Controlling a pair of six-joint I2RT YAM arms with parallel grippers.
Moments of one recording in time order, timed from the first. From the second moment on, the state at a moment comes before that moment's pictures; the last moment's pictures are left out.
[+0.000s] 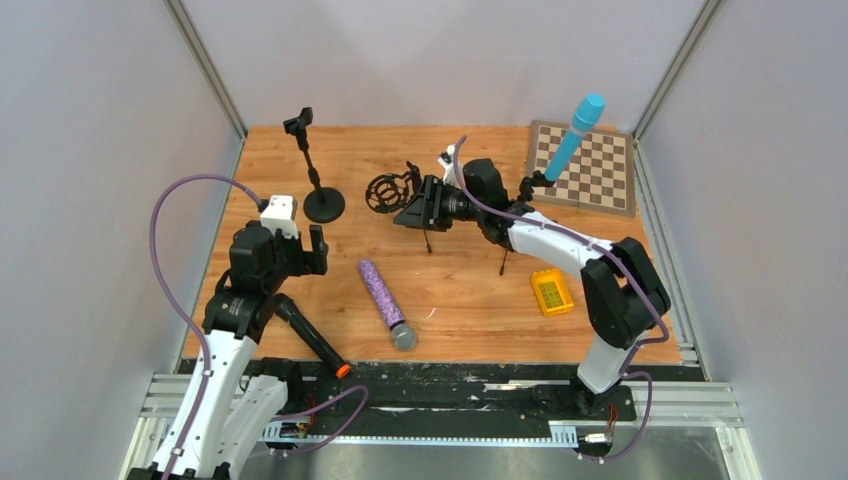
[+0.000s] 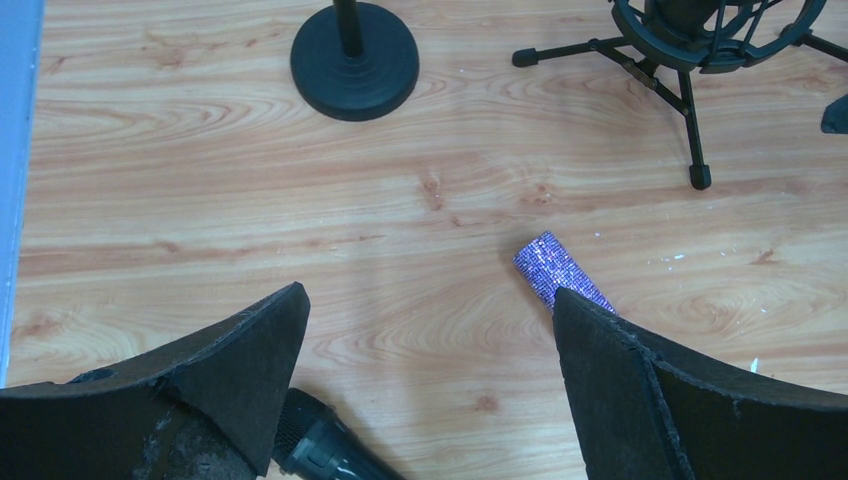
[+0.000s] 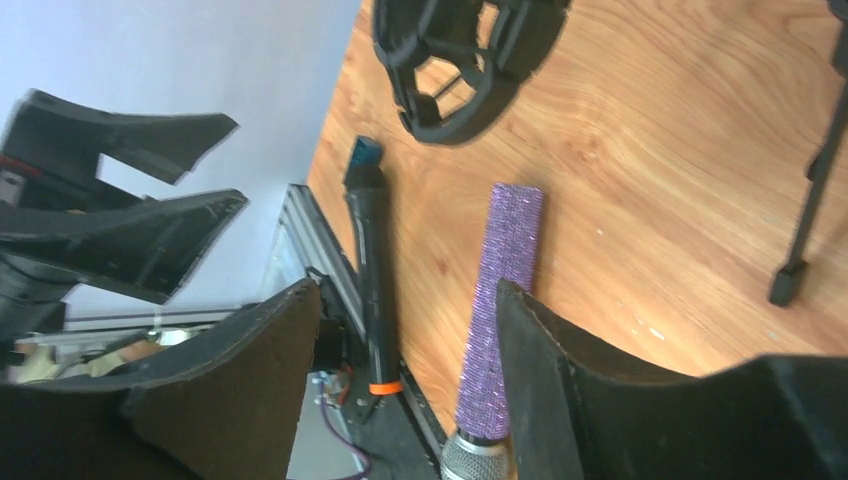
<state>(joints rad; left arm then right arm) -0.14 0.67 0.71 -0.48 0.00 -0.06 0.61 1.73 1.19 0.16 -0.58 0.81</state>
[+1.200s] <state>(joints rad) -0.14 0.38 0.64 -0.40 0.02 0.01 1.16 1.87 1.29 -0.34 0.15 0.36</state>
